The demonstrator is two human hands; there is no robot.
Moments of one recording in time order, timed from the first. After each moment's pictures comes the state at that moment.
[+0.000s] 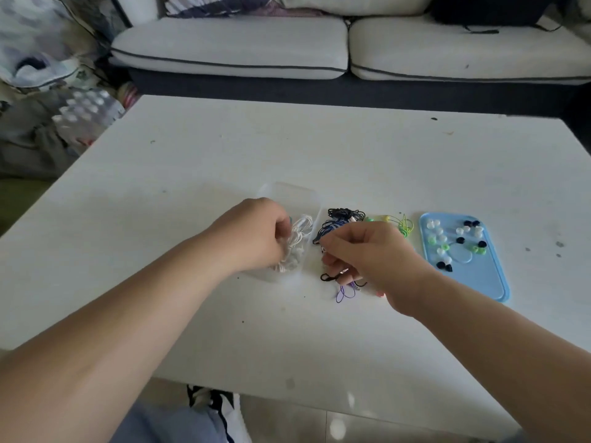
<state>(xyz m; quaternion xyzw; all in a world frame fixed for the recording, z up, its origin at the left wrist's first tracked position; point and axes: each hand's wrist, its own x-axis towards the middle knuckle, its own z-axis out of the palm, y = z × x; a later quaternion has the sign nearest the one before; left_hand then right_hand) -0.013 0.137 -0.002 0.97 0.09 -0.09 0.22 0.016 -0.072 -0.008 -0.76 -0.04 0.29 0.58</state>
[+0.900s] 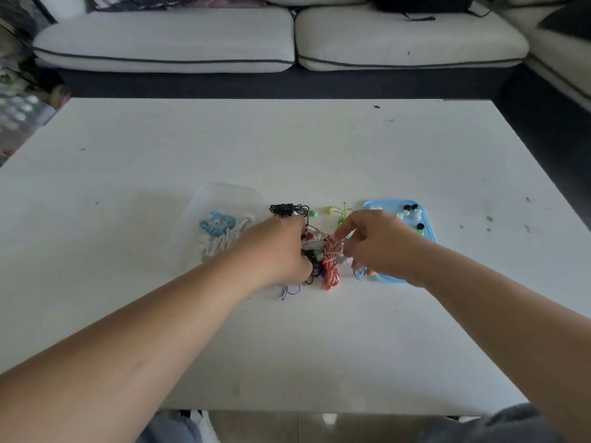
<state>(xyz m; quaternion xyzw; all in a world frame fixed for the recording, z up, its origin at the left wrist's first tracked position) 0.022 0.029 -0.027 0.98 0.00 -0.14 0.14 0.059 -0.159 -0.020 -0.89 -0.07 0.25 0.37</state>
